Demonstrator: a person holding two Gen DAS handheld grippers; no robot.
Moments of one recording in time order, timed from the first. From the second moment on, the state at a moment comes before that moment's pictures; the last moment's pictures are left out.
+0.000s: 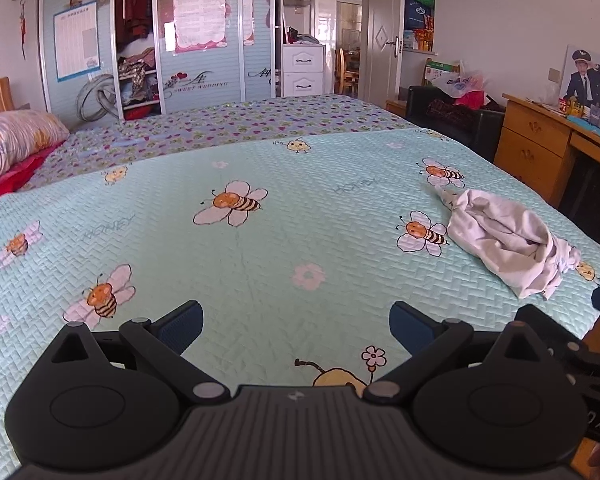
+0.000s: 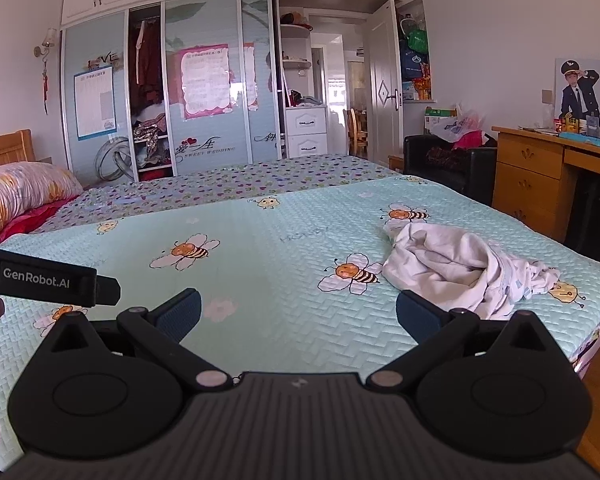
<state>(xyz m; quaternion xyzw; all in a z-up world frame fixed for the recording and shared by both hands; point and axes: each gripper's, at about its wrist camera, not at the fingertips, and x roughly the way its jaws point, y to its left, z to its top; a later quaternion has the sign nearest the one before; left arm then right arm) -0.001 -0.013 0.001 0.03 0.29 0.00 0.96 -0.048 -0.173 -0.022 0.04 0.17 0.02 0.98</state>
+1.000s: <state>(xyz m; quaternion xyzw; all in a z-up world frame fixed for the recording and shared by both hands) 0.030 -0.054 0.008 0.01 0.33 -0.06 0.94 -0.016 -0.227 0.034 0.04 0.24 -0.07 0.97</state>
